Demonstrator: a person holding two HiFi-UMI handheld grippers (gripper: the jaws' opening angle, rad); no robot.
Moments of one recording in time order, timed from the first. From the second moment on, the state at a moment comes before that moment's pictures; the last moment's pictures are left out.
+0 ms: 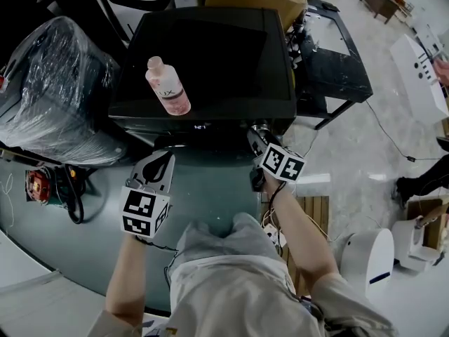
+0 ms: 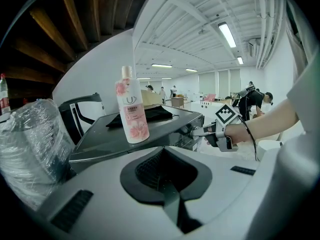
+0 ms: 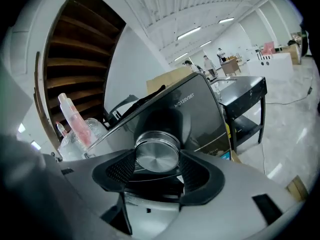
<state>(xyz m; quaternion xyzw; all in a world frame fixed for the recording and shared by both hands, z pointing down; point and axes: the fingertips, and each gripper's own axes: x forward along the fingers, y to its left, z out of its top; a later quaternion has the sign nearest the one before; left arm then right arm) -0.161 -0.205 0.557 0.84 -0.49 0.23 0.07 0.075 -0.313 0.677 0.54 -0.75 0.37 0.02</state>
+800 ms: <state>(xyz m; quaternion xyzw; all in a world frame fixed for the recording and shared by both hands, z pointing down) -0.188 -0.166 0.468 0.82 -0.53 0.19 0.09 0.074 -0.270 0.539 0.53 -0.81 0.19 0.17</state>
